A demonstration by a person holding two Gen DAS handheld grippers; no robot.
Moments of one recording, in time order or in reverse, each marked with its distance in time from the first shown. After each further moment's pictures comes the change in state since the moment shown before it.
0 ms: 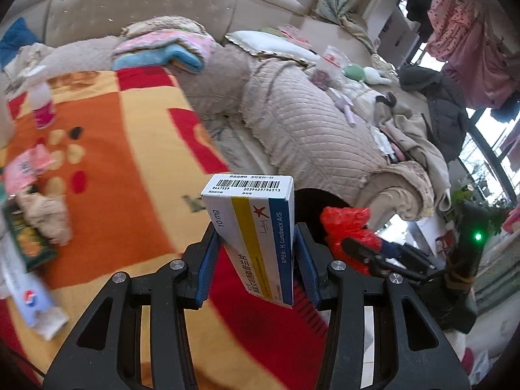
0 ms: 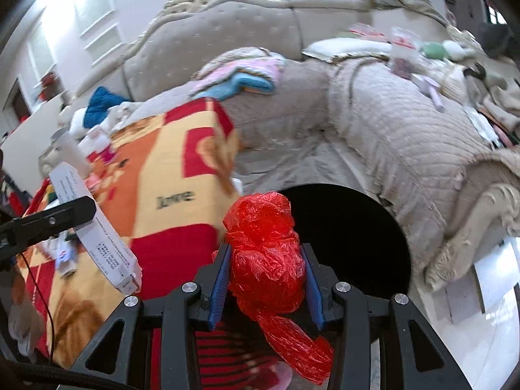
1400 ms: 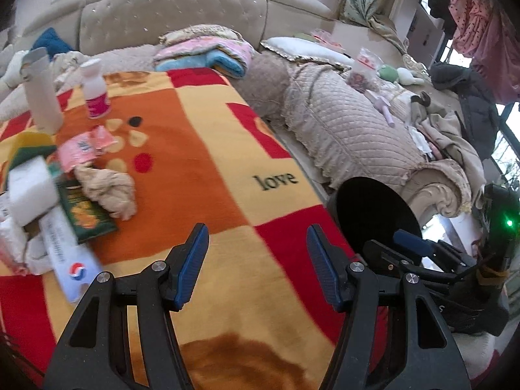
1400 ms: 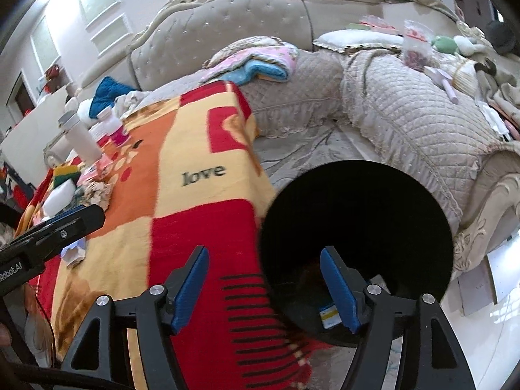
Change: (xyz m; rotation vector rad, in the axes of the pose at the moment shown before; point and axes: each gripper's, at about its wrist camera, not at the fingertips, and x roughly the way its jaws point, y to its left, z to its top) left arm -0.030 0.045 -0.041 0.000 -0.057 0.208; right arm 0.017 0.059 -0.020 -0.033 0.034 0.042
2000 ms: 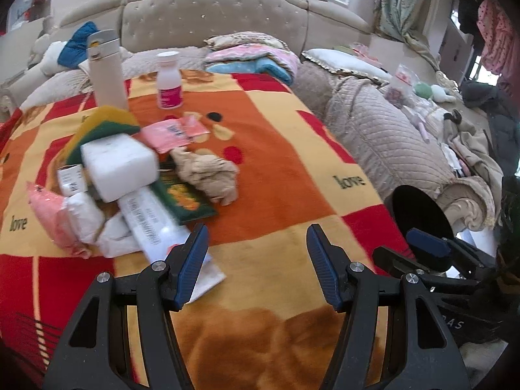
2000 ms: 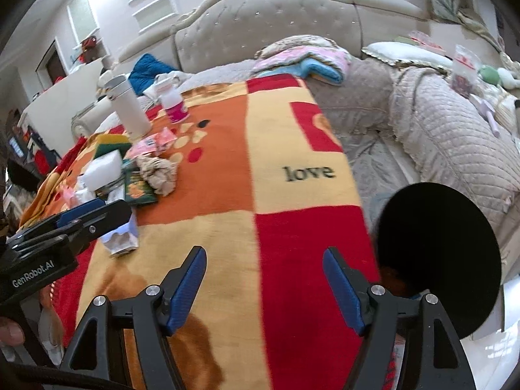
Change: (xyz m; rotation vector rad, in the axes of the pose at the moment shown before) left arm -0.035 0.073 -0.018 -0.074 -0.035 0.138; right arm 0.012 0.099 0.000 -0.136 0.021 0.092
